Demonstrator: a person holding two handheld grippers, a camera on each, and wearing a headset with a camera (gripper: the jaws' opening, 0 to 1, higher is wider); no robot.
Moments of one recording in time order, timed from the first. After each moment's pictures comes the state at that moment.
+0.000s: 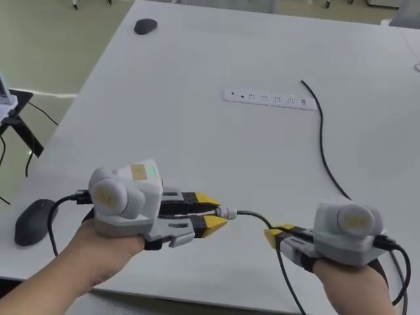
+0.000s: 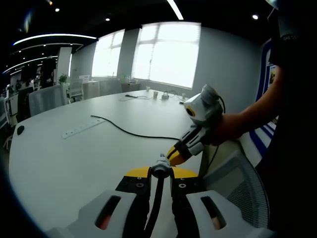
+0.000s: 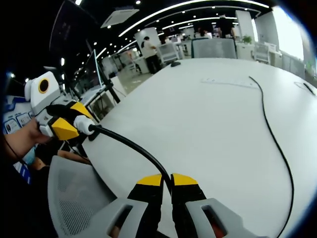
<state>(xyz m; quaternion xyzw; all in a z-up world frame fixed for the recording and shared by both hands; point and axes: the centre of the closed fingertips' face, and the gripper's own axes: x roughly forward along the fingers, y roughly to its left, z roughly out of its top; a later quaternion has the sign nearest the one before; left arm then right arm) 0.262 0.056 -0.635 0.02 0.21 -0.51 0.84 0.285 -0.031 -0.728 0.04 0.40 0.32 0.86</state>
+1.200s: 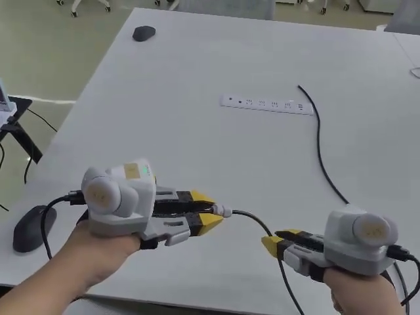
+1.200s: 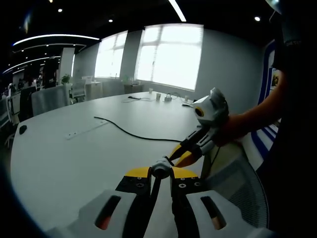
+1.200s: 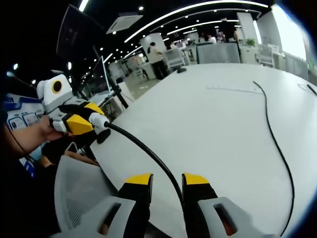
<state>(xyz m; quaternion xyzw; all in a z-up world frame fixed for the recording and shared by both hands) 0.269 0.061 -0.628 0.02 0.20 -0.50 0.84 0.277 -0.026 -0.700 0.03 0.36 0.37 0.86</state>
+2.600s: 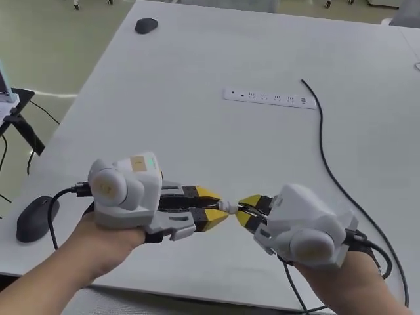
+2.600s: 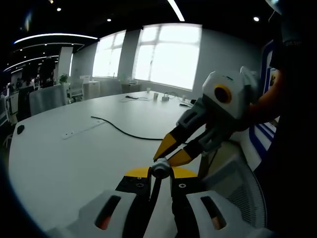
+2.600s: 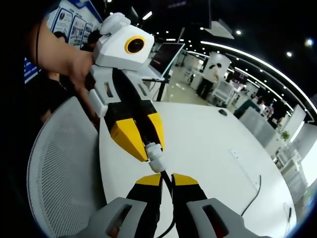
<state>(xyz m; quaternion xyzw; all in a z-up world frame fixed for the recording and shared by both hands) 0.263 0.054 -0.628 0.02 0.21 -0.51 0.84 0.273 0.043 -0.650 -0.28 0.19 0.48 0.81</state>
